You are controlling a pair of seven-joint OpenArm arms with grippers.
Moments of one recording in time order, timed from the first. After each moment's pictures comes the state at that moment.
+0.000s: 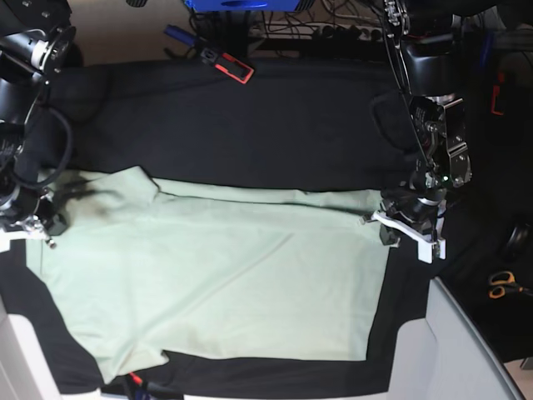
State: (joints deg) left arm -6.9 -9.4 -16.8 63.1 -15.8 -18.8 22.1; right arm 12.9 13.9 33.0 56.4 38.5 11.2 -51.1
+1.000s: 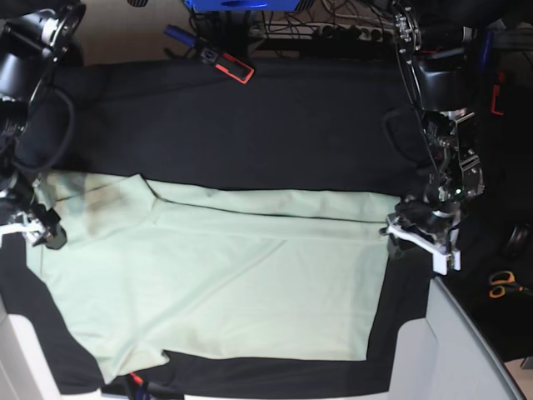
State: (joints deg) left arm -8.6 -12.0 -17.0 62.7 -15.5 -18.4 21.8; right arm 6.4 11.1 33.8 68.3 38.7 15.6 -46.9
